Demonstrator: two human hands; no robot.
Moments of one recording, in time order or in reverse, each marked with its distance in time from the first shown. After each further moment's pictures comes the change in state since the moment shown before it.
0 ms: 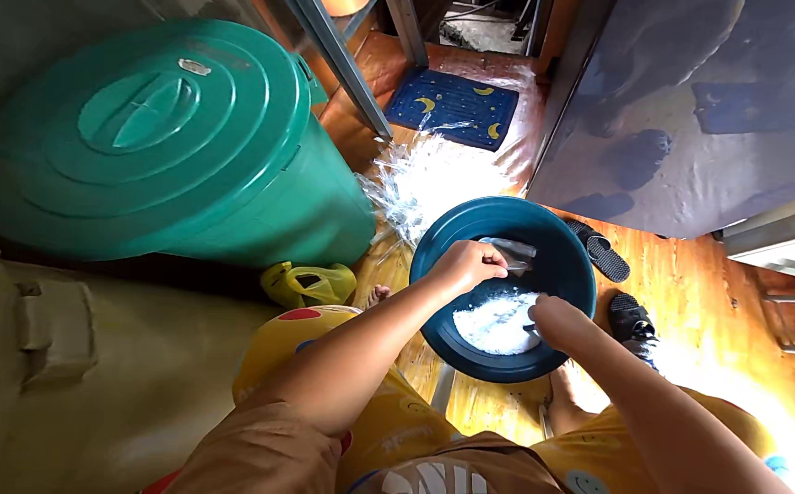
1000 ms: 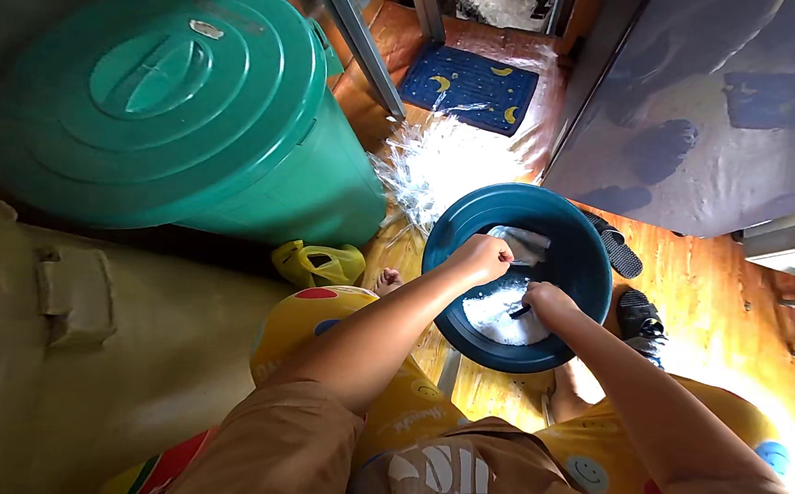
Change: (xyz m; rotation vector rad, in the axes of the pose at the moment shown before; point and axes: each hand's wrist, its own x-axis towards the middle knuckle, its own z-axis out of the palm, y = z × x) left_hand 0.010 -0.017 0.014 0.151 -0.089 -0.019; right_hand 0.064 0.007 0.028 0.003 0.074 -0.090
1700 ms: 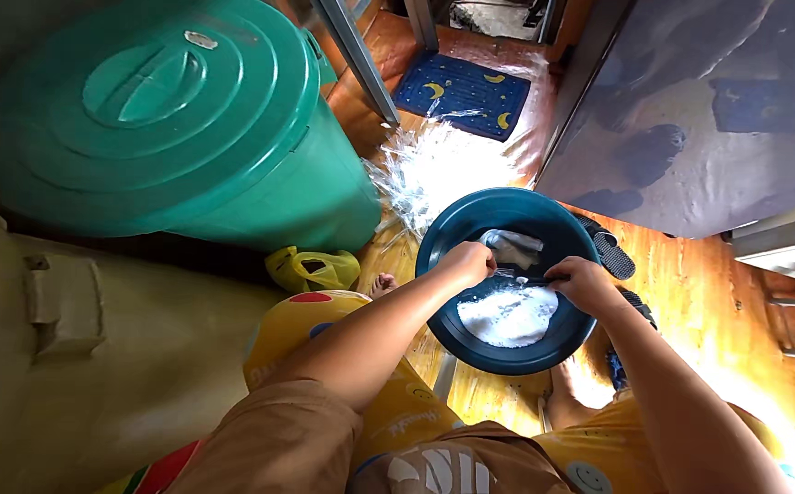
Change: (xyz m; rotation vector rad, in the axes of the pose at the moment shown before) left_hand 0.011 -0.012 0.008 0.096 -0.124 -0.140; right_hand -0.064 0.031 -0.063 0.527 0.400 0.127
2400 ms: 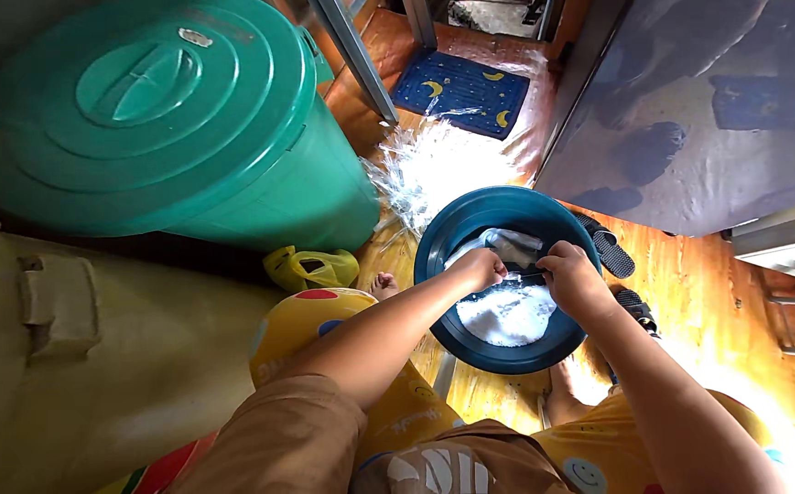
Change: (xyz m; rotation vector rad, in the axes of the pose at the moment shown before) left_hand 0.011 0.007 0.020 -0.148 -0.065 0.032; right_hand -0.011 -0.031 0.010 -0.234 0.235 -0.221
